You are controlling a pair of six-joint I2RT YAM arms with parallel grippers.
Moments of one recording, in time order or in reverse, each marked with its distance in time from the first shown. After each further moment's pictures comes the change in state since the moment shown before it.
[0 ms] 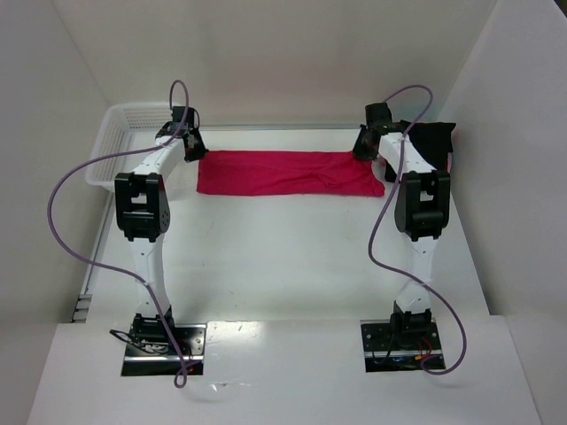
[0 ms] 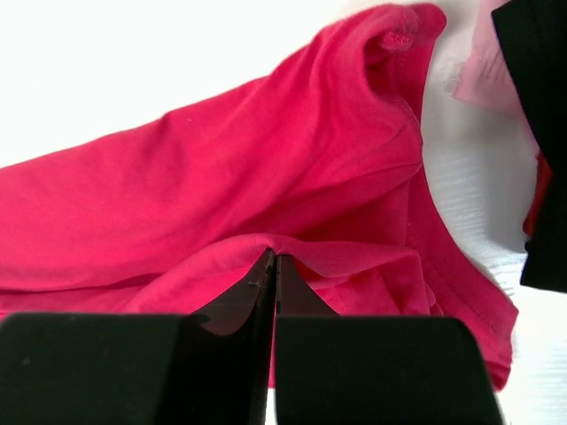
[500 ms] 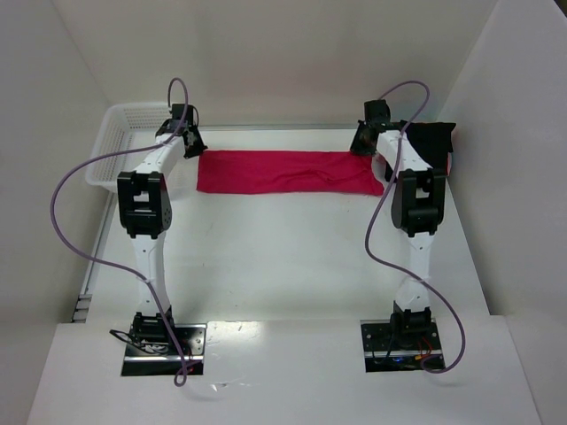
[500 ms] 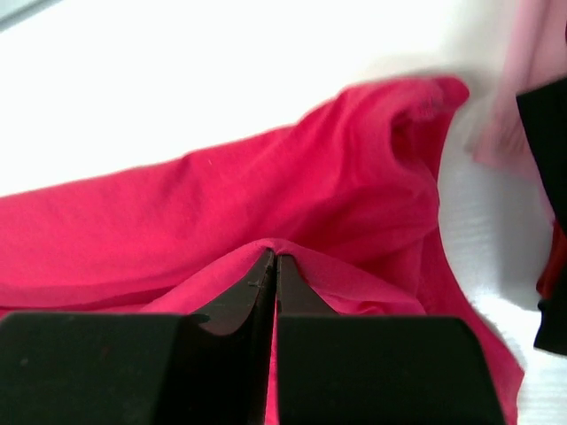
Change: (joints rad) left arm 0.011 0.066 0.094 -0.008 -0.025 -0.001; right arm -0.002 0.082 0.096 0.019 -0.017 -0.030
